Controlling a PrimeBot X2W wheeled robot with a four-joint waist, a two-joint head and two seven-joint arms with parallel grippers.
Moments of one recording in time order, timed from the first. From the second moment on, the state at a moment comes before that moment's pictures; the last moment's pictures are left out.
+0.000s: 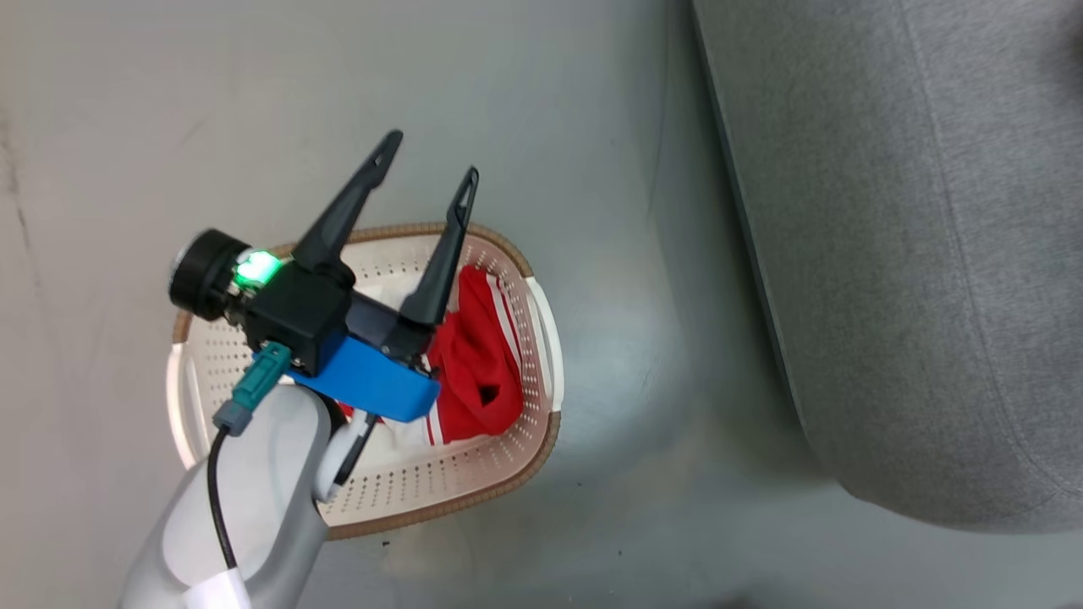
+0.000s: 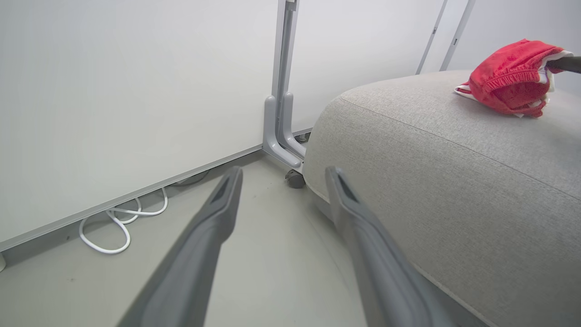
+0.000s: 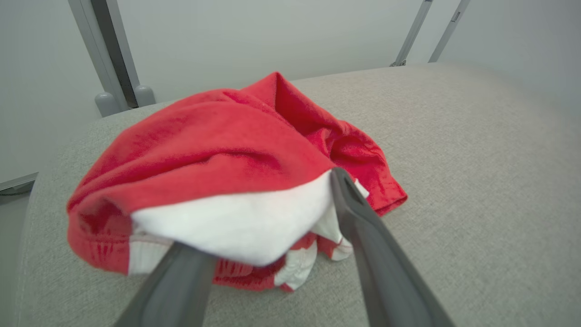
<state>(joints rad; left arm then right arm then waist) -0.54 0.25 -0.46 0.20 -0.24 -0.13 -0.26 -0.85 -0.53 -0.27 0.87 0.36 0.13 -0.20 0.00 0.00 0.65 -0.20</state>
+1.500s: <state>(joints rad) -0.10 0.13 -0.23 0.38 -0.33 -0.13 -0.26 0.00 -0.12 -0.18 0.03 0.15 0.13 0.01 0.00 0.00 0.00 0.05</state>
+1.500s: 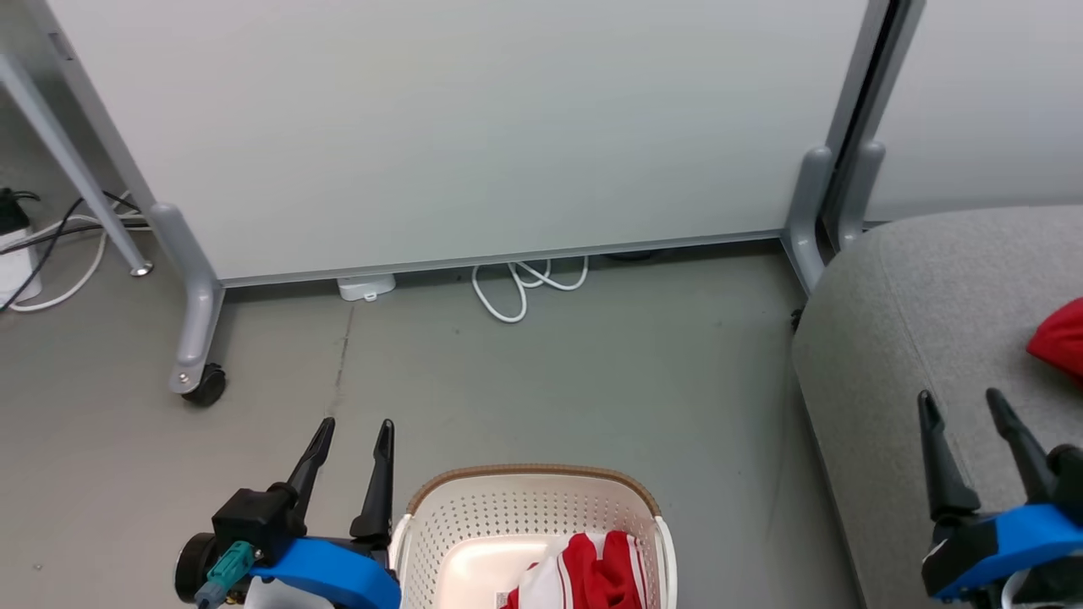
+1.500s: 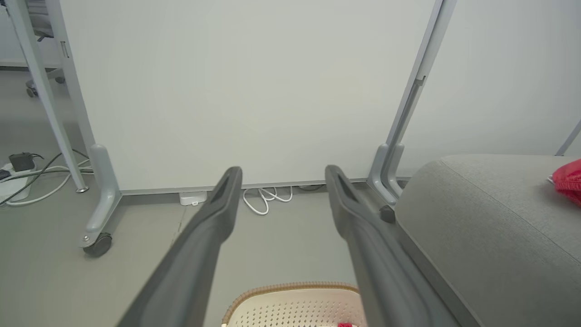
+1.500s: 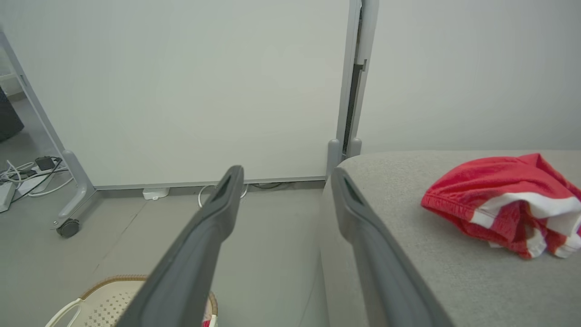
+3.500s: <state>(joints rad) -0.21 0.09 -0.25 0.41 -0.33 -0.13 -0.26 -0.05 -0.08 -0.07 -0.03 0.12 0.13 -0.02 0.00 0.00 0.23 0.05</state>
